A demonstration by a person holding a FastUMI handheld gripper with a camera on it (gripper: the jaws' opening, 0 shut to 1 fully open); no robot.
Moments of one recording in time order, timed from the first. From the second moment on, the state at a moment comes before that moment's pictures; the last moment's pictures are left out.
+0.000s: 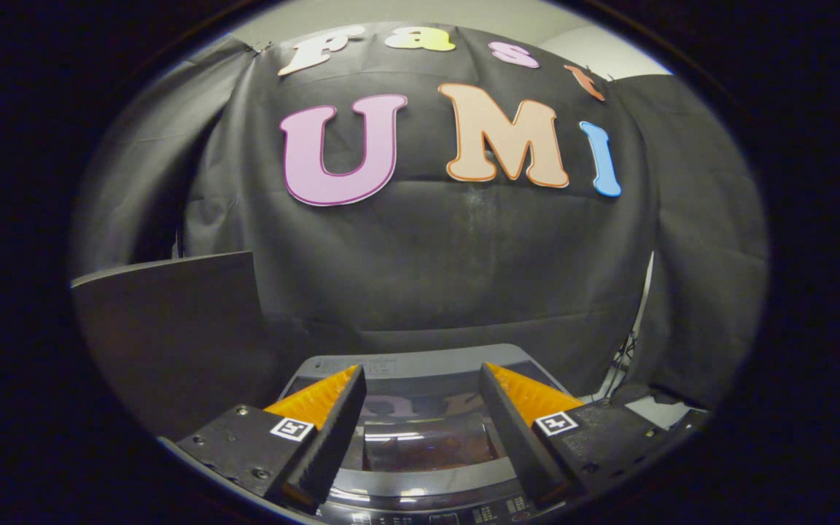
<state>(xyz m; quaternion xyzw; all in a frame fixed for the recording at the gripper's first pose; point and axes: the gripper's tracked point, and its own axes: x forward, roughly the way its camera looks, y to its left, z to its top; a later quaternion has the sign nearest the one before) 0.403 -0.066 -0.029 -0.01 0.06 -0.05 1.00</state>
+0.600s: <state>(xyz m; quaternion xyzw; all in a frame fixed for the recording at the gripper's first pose) 0.355 -0.062 -0.006 0.00 0.03 -0.05 1.00</state>
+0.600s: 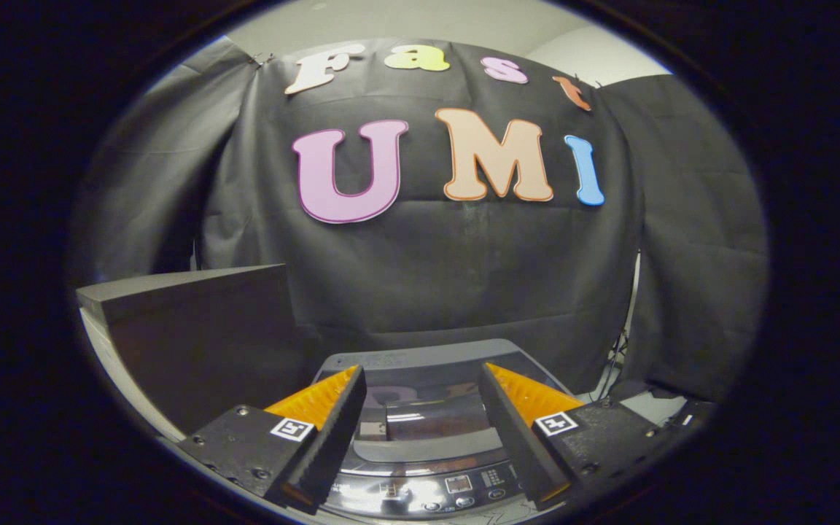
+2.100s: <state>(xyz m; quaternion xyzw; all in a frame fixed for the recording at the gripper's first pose) 0.132 -0.036 0.046 -0.01 -0.02 0.02 1.00</state>
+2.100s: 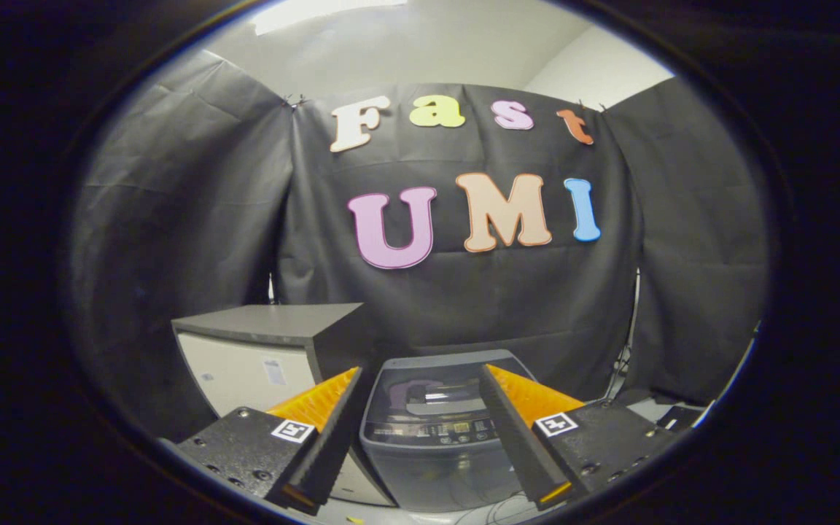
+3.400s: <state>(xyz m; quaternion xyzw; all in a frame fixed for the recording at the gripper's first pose) 0.116 -0.054 0.051 0.04 -0.04 0.04 1.00</state>
